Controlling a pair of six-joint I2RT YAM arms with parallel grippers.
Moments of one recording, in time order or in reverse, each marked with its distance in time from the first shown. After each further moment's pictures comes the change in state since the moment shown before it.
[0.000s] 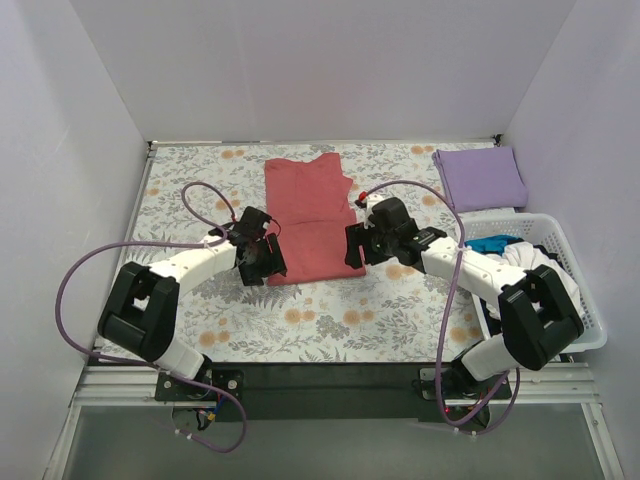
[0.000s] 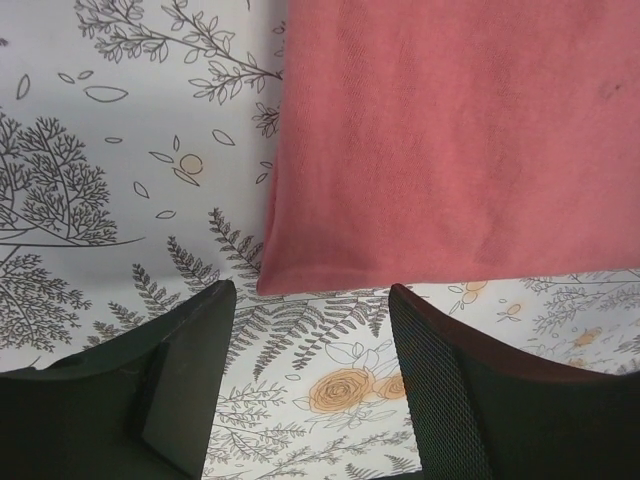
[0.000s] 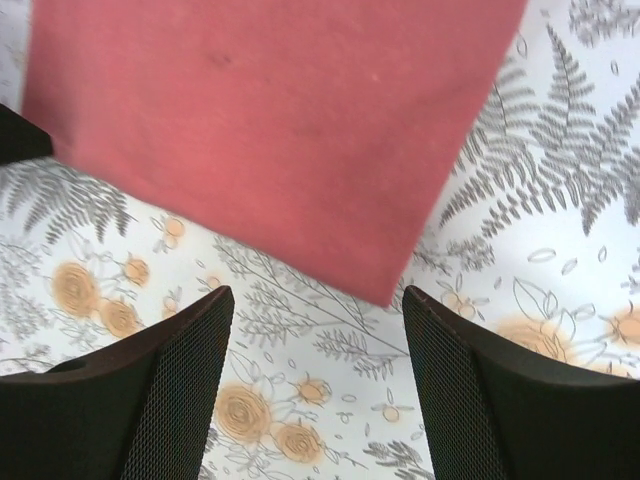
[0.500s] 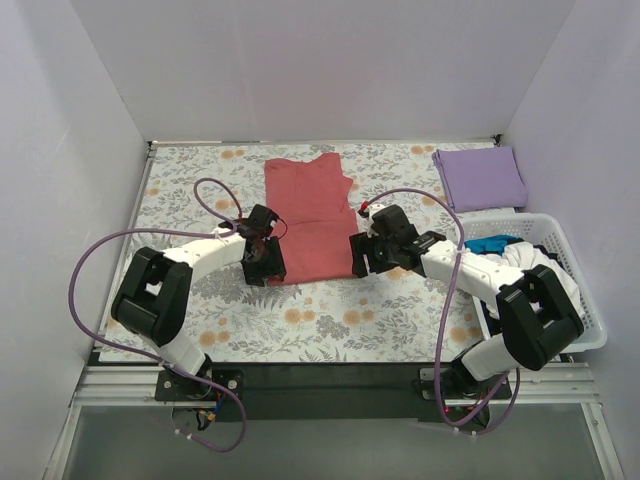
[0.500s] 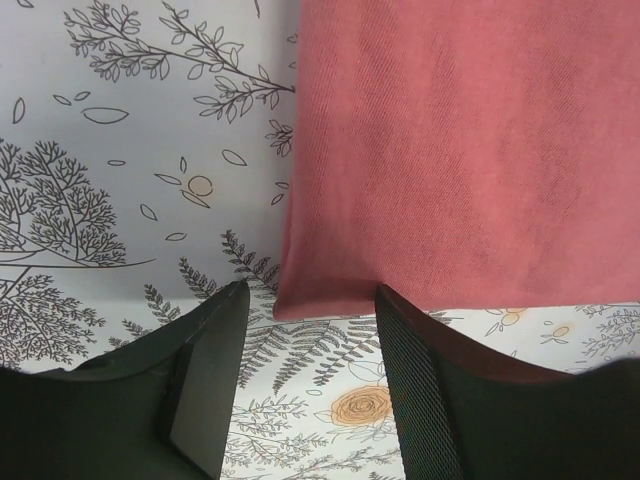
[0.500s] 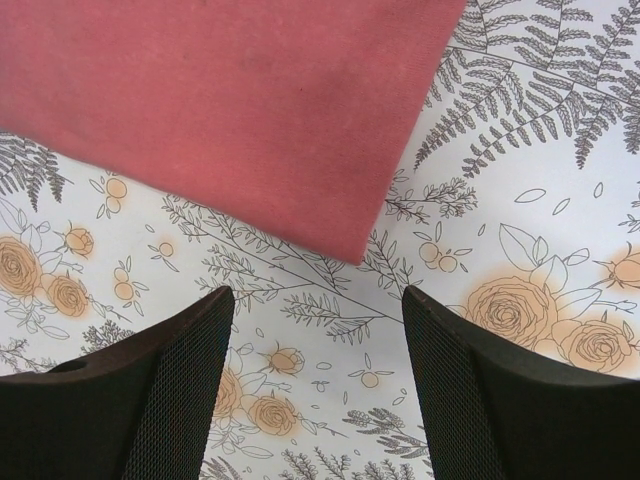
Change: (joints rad) left arm -0.024 0.120 0.084 -0.078 -0.038 0.053; right arm 0.000 -0.011 -0.057 -0.079 0.061 -0.008
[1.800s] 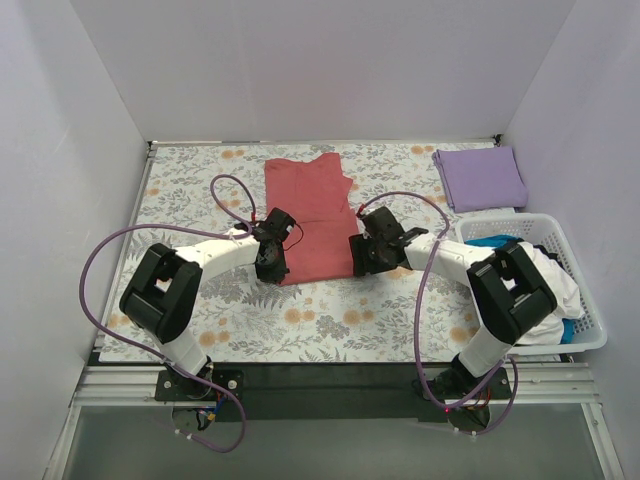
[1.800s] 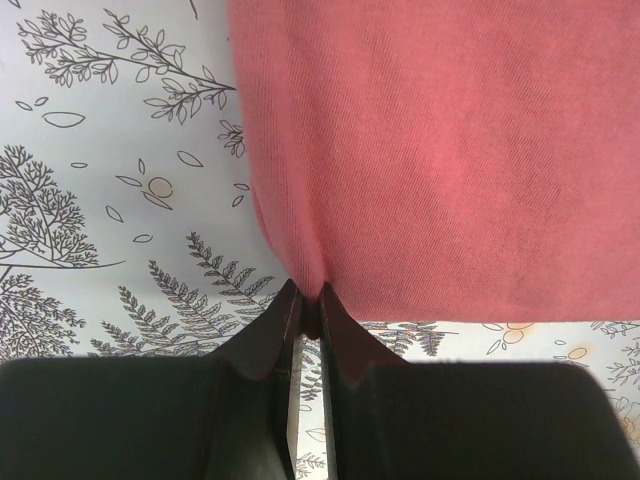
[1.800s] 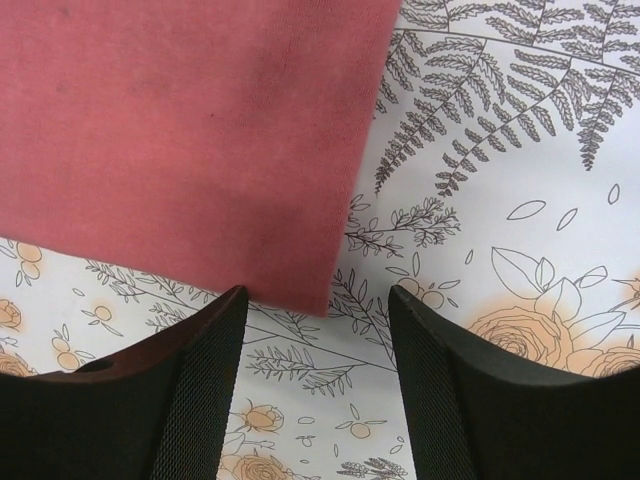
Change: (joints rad) left arm -0.109 0.050 0.040 -0.007 -0.130 -0.015; right arm 0.002 0.172 0.040 0.017 0.078 0.086
